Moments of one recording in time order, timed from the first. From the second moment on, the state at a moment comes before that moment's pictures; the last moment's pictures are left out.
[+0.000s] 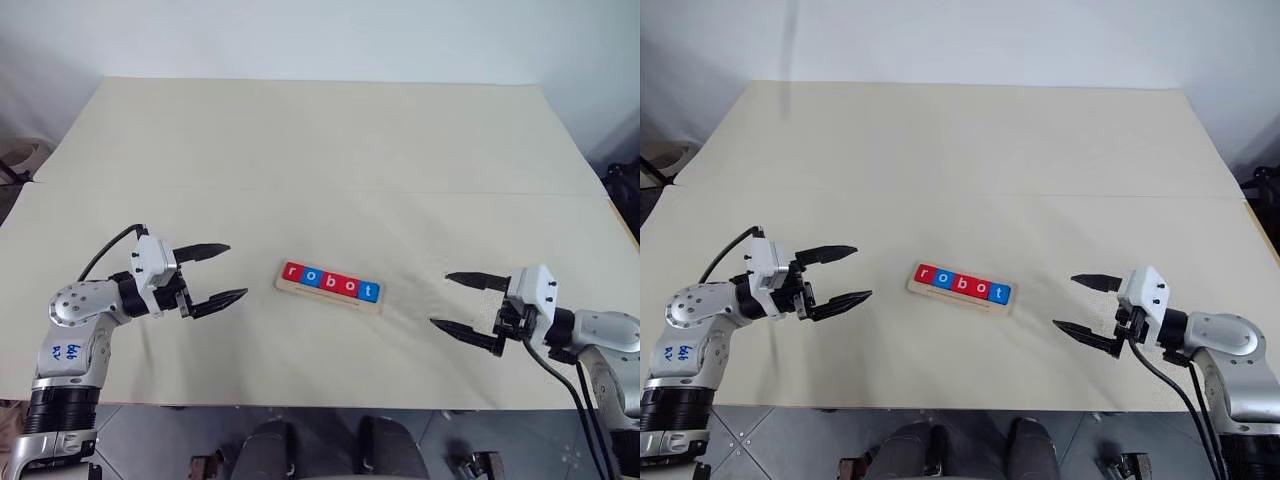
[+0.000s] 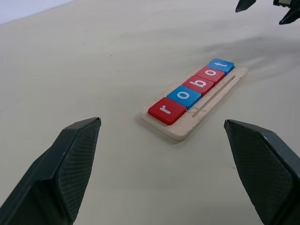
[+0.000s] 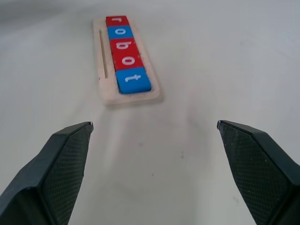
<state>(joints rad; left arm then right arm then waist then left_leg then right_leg) -0.25 0.68 0.19 0.10 -0.44 0.03 -1.11 -0.03 -0.73 -0.24 -0.14 0.43 0.13 1.16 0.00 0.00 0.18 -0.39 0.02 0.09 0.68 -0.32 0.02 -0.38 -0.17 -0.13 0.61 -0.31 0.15</state>
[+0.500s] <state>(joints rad) -0.31 0.66 0.19 0.12 -0.44 0.03 -1.08 -0.07 -0.67 -0.24 -0.18 0.49 0.13 1.08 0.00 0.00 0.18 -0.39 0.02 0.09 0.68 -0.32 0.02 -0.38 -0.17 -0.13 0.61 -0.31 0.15</state>
